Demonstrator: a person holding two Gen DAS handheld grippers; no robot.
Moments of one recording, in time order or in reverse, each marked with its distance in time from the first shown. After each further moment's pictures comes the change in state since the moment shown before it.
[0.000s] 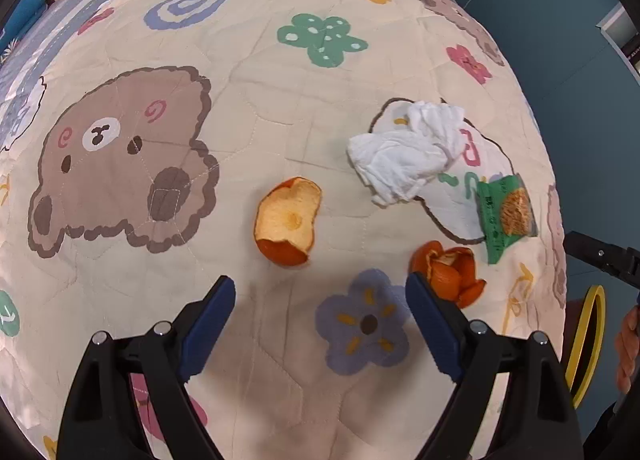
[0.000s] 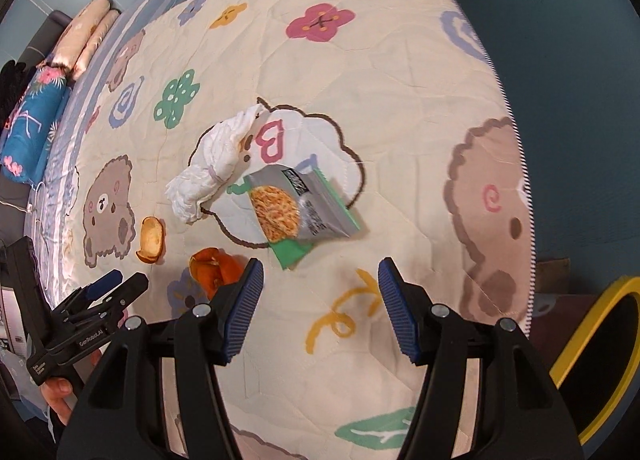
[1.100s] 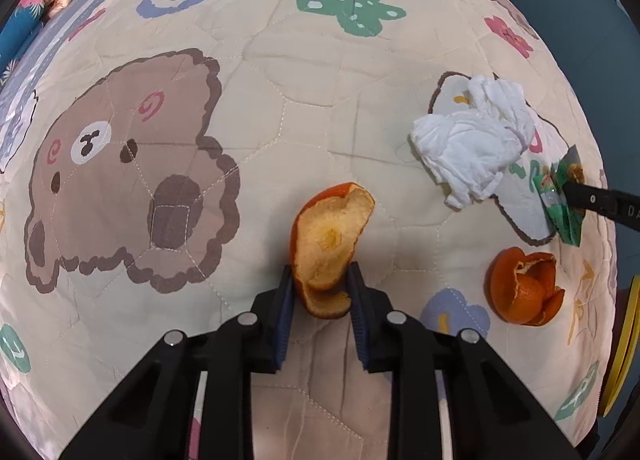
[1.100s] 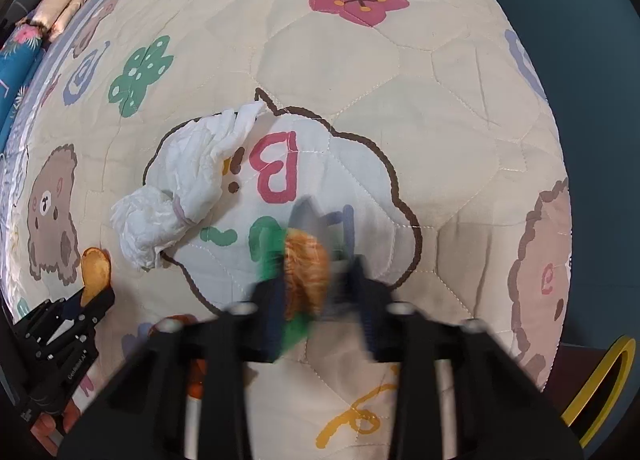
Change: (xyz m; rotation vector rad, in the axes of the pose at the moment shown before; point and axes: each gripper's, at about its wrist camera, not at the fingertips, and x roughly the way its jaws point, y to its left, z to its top) left arm 0.046 0.012 0.018 0.062 0.032 0.101; right arm 0.088 0.046 0.046 -0.101 0.030 -0.158
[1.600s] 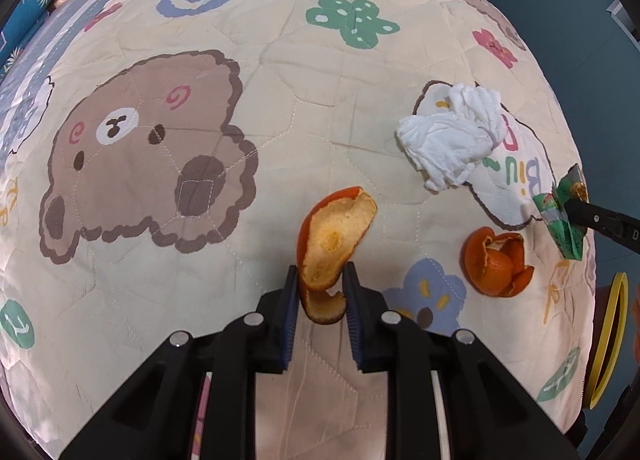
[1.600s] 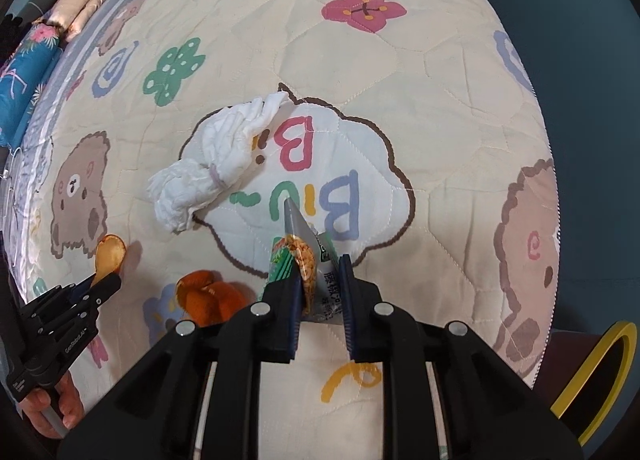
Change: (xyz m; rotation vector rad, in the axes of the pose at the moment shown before) left arm -0.035 0.009 -0.023 -0.027 -0.016 -0.031; right arm -0.045 -0.011 -0.034 -0.011 -0.015 0.060
